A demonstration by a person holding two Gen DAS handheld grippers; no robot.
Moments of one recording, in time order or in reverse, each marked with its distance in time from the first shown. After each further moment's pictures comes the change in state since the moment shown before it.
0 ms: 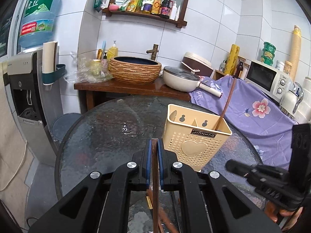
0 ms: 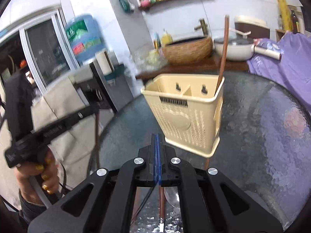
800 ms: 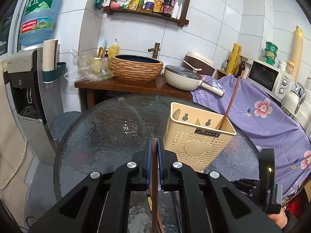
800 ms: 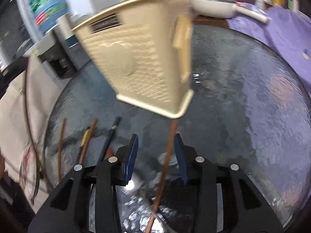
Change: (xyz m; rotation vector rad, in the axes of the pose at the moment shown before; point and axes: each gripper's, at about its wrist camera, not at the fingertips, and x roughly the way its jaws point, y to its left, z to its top) left arm 0.007 0.001 -0.001 -0.001 0.008 0.005; right arm 0.065 -0.043 -0.046 0.012 0.270 -0.118
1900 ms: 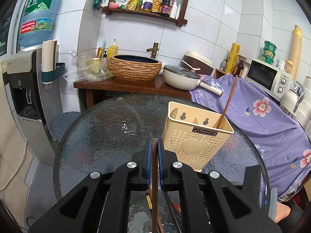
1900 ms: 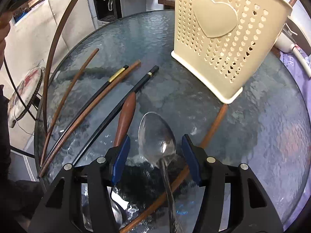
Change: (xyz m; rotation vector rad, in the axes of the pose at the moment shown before) left arm -0.002 -0.002 -0.004 0.007 0.000 -0.009; right arm 0.030 0.048 -0.029 -0.437 0.174 0.007
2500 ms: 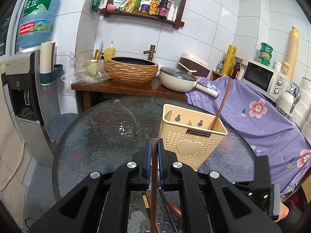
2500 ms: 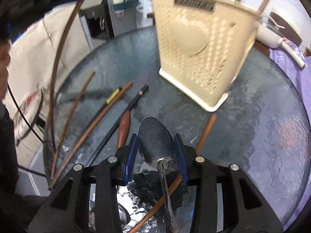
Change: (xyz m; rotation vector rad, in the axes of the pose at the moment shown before) left arm -0.013 -0.003 0.003 0.000 -0.018 -0.026; right arm -0.046 -0.025 0.001 0.127 -0.150 0.007
